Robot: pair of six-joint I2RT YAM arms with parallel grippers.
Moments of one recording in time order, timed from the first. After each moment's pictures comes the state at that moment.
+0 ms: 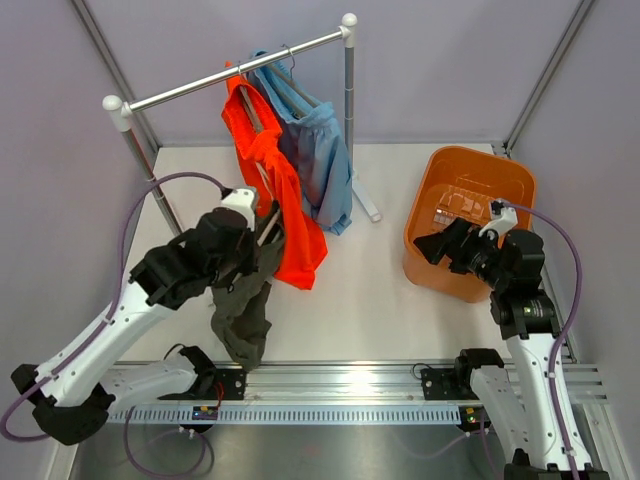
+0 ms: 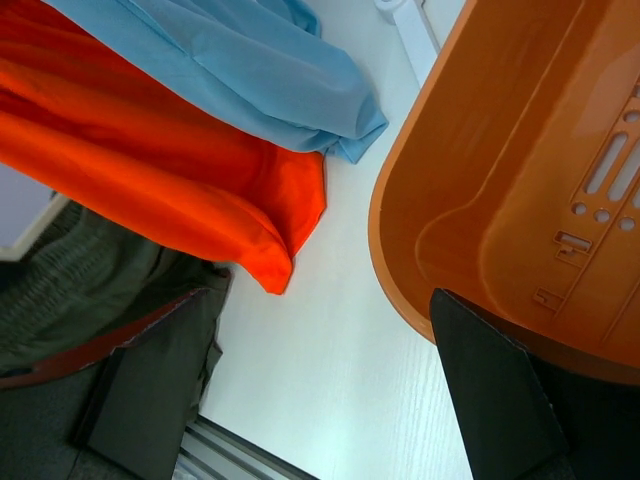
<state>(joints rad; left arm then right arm) -0.72 0.97 1.21 -0.94 -0.31 -0.41 0.01 0.62 0.74 -0.46 -0.45 0.55</state>
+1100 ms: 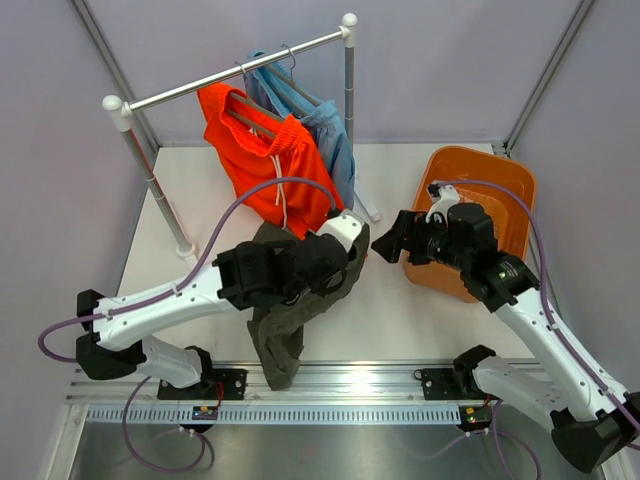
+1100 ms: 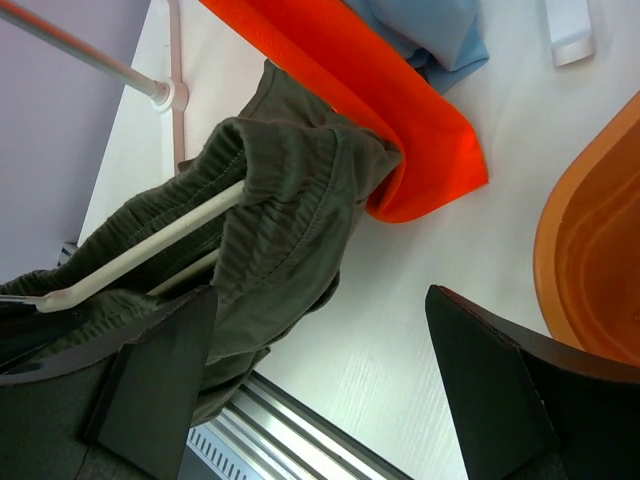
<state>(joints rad) -1.28 1.36 1.52 -0.99 -0.53 -0.36 0.48 0.89 0.96 -0.52 -0.21 0.52</state>
